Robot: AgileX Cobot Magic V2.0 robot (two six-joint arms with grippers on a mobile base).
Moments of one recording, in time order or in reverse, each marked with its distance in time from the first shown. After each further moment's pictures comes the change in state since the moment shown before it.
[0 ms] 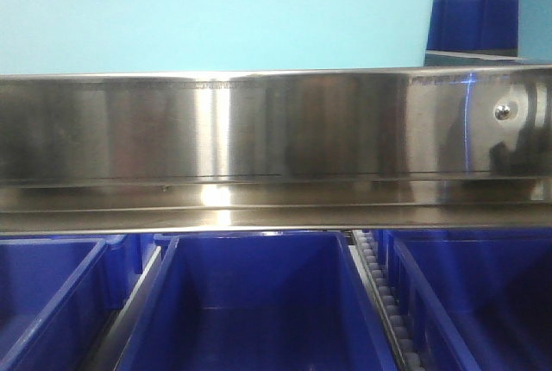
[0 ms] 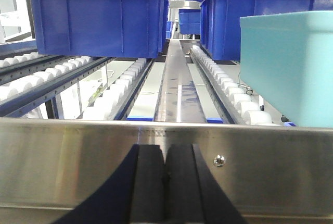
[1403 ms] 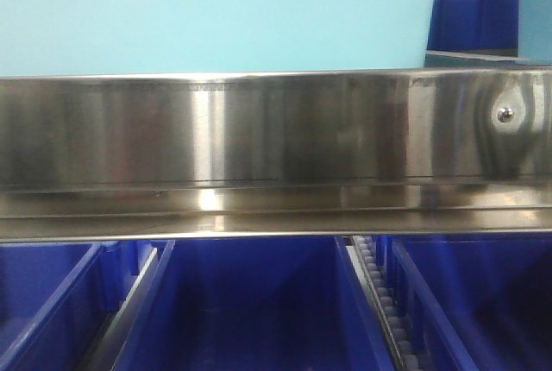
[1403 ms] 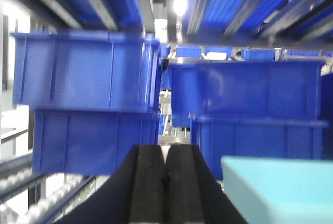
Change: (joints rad) left arm 0.002 0.015 -0.286 -0.025 -0.072 0.000; right arm 0.000 0.021 -0.343 0.000 -0.001 0.000
